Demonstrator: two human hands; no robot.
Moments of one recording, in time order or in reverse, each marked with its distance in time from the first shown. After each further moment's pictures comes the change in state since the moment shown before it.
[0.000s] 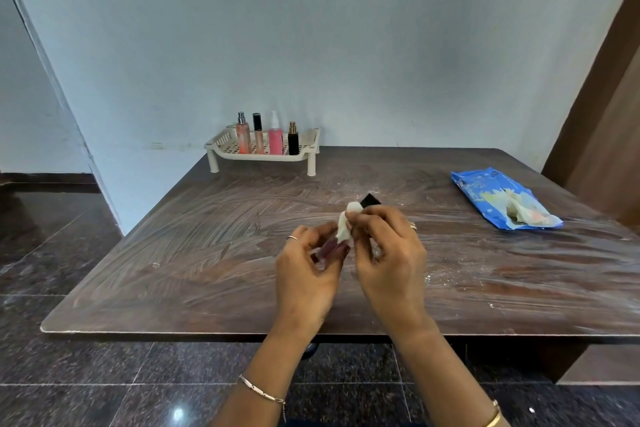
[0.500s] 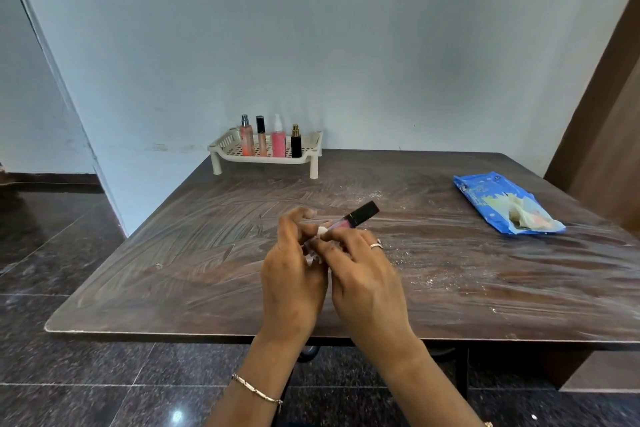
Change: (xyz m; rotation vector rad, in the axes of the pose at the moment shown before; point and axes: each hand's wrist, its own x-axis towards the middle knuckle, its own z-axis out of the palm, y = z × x) left_hand -0.002 0.007 -0.015 0.204 0.140 0.219; right_hand -0.015 -0.024 0.005 -0.200 -0.227 -0.218
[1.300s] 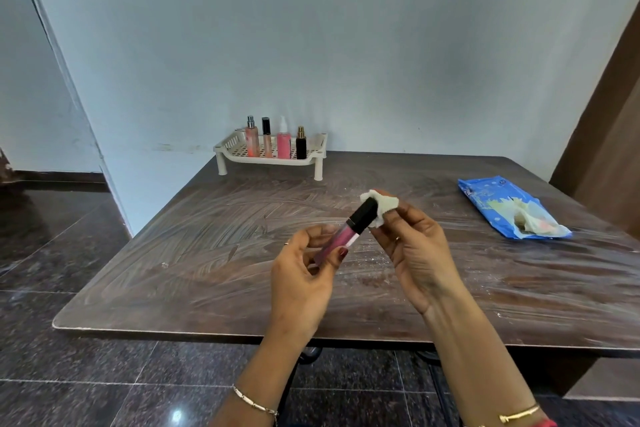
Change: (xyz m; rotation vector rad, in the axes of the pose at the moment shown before) left_hand -0.001 -0.003 0.002 -0.315 -0.161 -0.328; right_hand 0.035 0.047 -0.023 1.587 0.098 0.989
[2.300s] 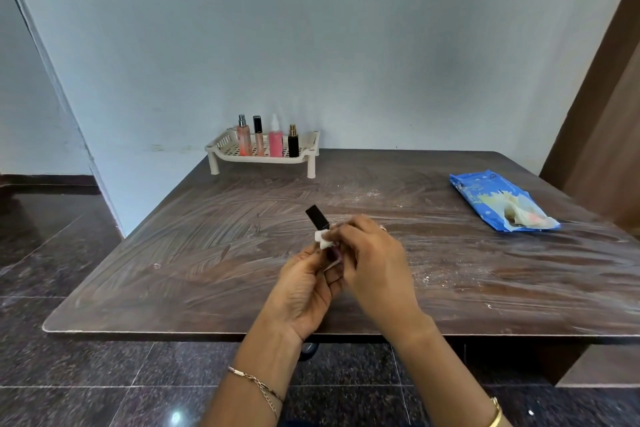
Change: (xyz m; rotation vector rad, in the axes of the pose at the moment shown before) left_hand 0.007 0.000 0.009 -0.936 -0.270 -0.573; right_hand -0.021 0.033 0.010 -1.496 -0.120 -0.699
